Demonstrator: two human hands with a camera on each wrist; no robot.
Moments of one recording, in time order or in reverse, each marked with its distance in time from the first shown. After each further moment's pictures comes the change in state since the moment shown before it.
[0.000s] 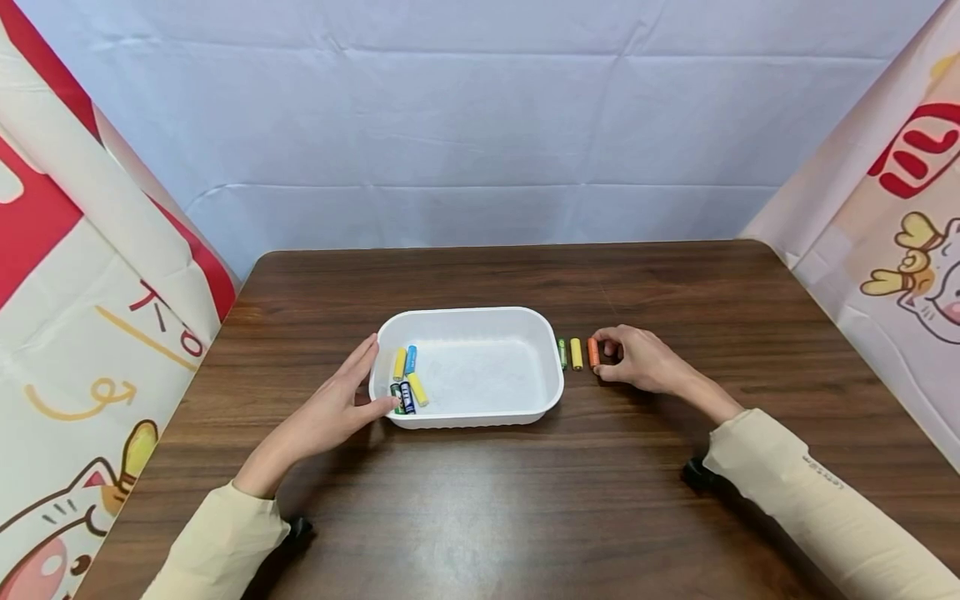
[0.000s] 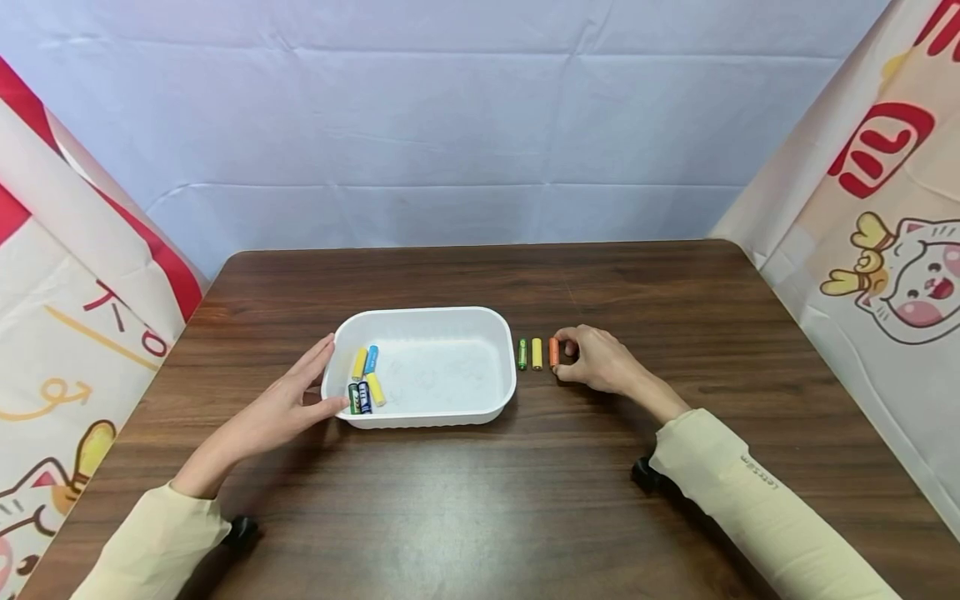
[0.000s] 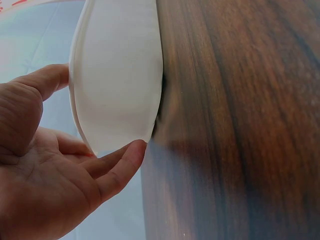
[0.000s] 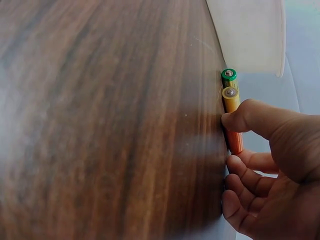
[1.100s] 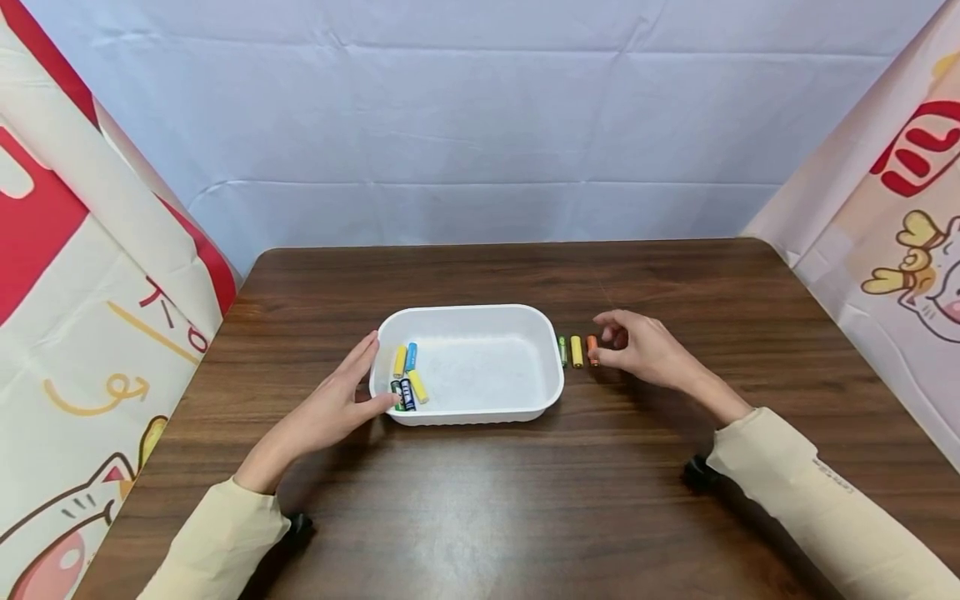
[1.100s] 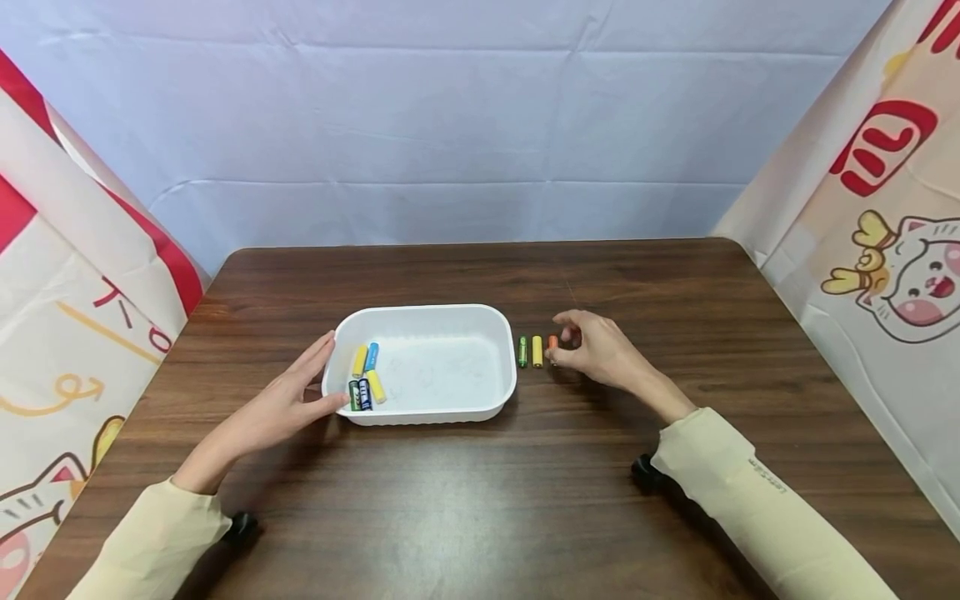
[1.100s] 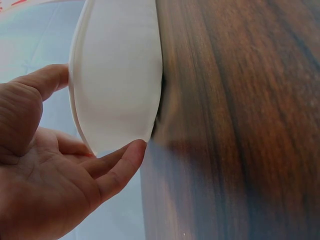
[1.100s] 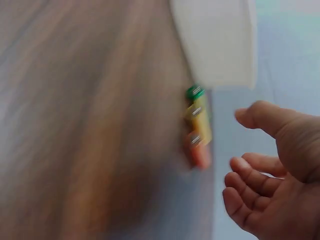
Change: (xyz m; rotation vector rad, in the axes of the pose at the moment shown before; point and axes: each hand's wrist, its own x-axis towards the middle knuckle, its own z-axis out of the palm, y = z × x) left_hand 0.000 -0.001 -0.002 -0.009 -0.013 -0.004; right_hand -0.004 -0.022 -0.014 0.062 0.113 -0.008
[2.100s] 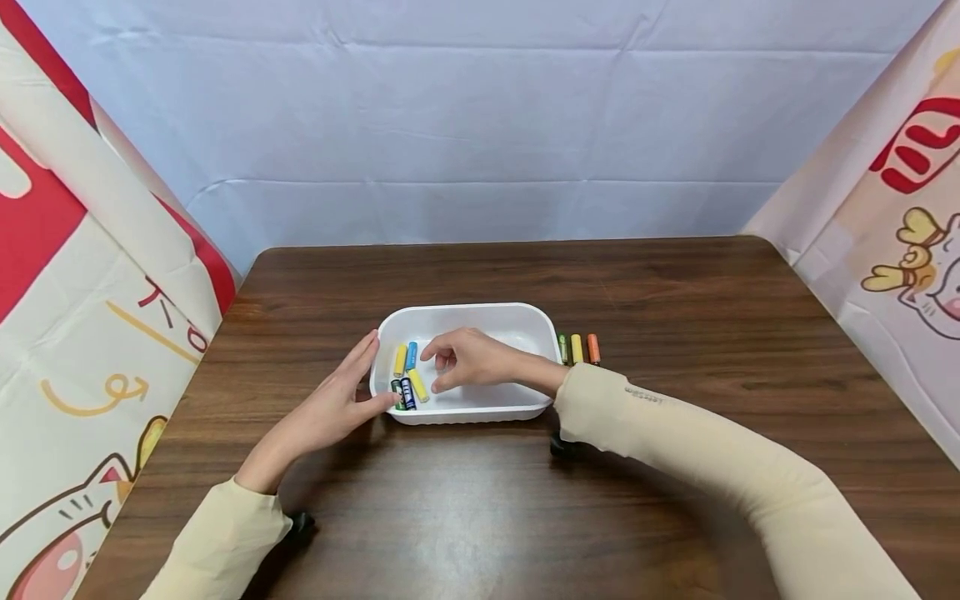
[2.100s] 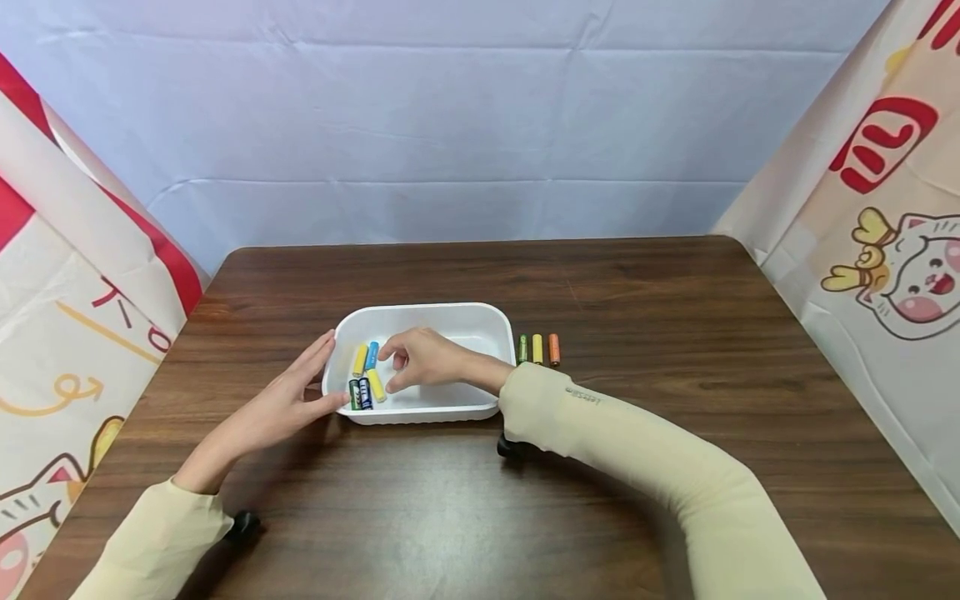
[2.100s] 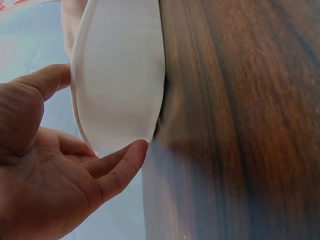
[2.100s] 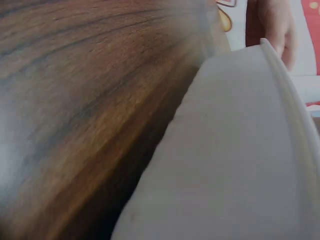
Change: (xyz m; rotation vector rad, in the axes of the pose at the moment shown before) left_hand 0.000 -0.001 0.001 -0.009 0.008 0.035; right_hand 0.091 -0.147 0.108 0.215 -0.410 -0.320
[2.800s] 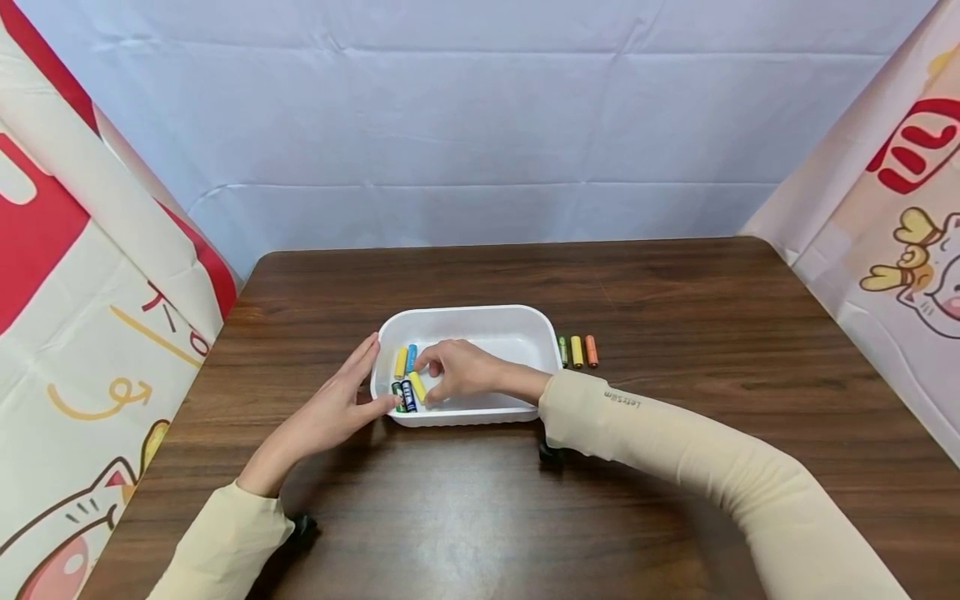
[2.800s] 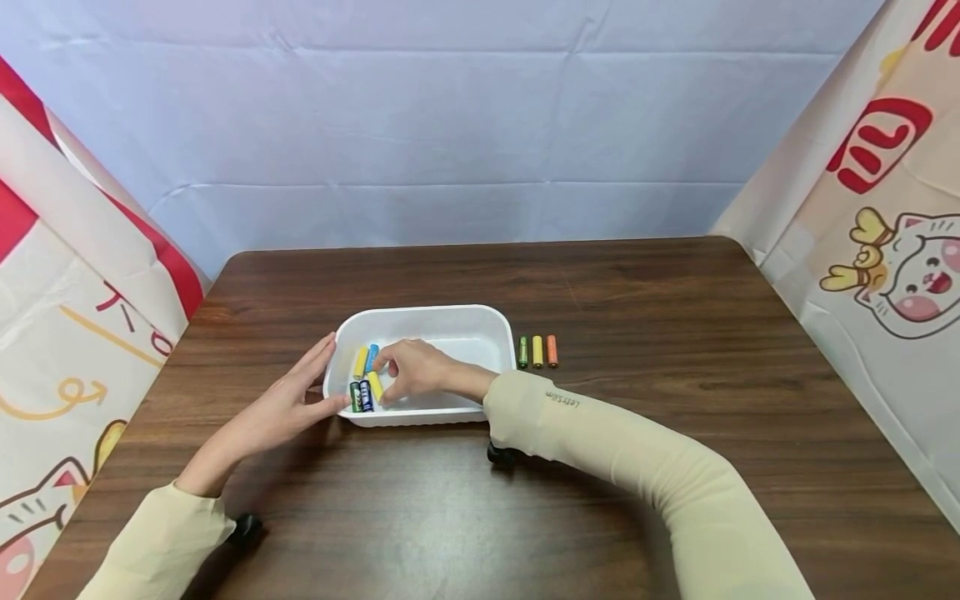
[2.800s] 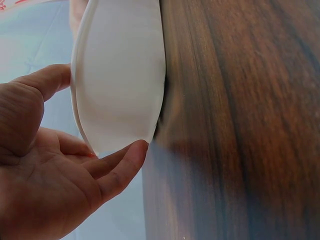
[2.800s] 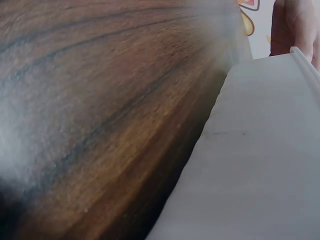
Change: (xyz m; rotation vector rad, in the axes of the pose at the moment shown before) left_hand -0.001 0.000 -0.001 -0.010 0.000 -0.009; right_hand 0.016 -0.003 0.021 -0.103 -0.032 0.117
